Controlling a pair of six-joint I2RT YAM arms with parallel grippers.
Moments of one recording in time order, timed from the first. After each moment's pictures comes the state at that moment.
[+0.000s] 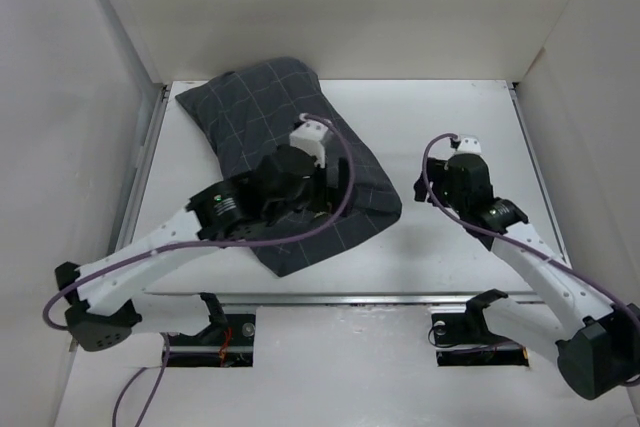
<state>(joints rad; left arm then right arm) -1.08 1.21 1.36 -0.71 -0.30 -0.54 0.38 1.00 0.74 -0.35 0.28 0.41</state>
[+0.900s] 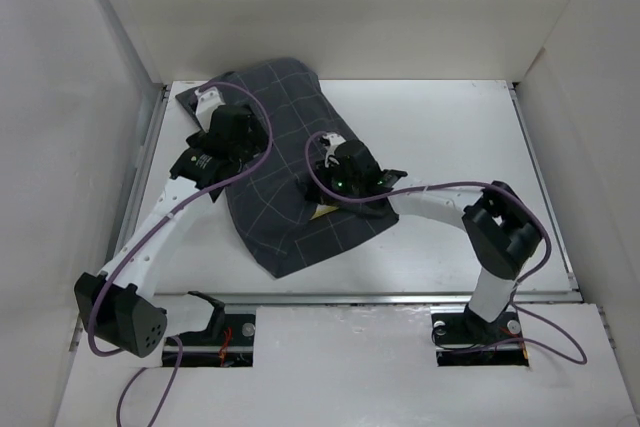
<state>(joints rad) -0.40 1.23 1.21 -0.64 -0.47 -0.72 0.78 1.77 1.14 0.06 -0.22 0.52</state>
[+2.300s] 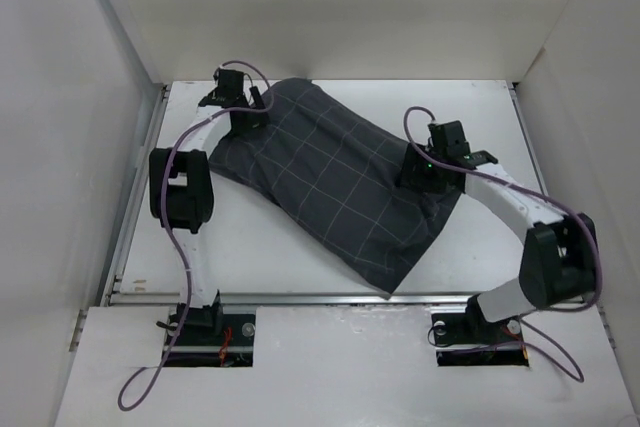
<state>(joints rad) -0.12 2.07 1.72 -0.52 -0.10 -0.42 0.26 1.43 1.02 -0.51 -0.08 0.48</state>
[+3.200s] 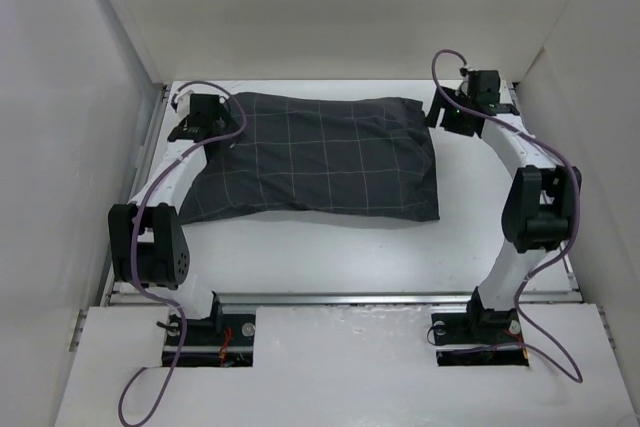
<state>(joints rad) -0.07 1.59 1.23 -0.50 -0.26 -0.65 0.00 1.83 1.52 -0.41 -0.15 0.25</state>
